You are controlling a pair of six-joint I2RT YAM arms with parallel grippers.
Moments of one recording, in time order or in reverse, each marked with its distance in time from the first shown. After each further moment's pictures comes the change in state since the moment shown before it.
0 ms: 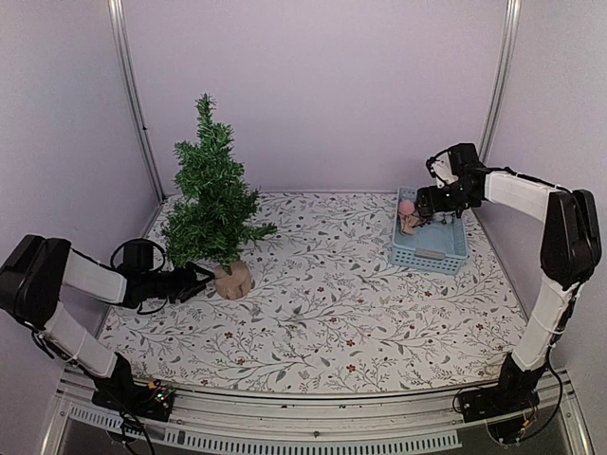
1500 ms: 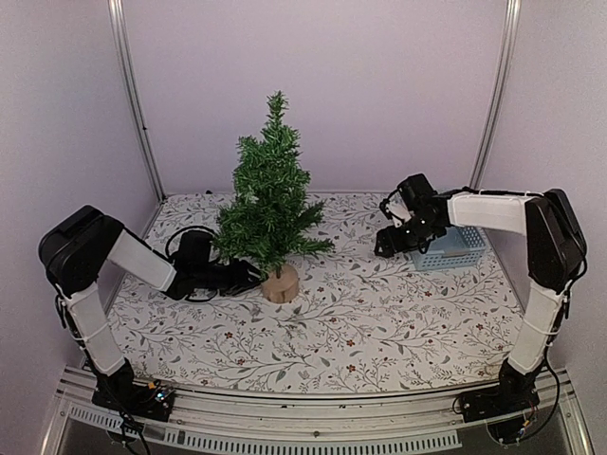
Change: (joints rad) left arm -0.372 0.338 0.268 0.135 -0.089 -0.073; right arm 0.303 0.063 -0.132 -0.068 -0.047 0.146
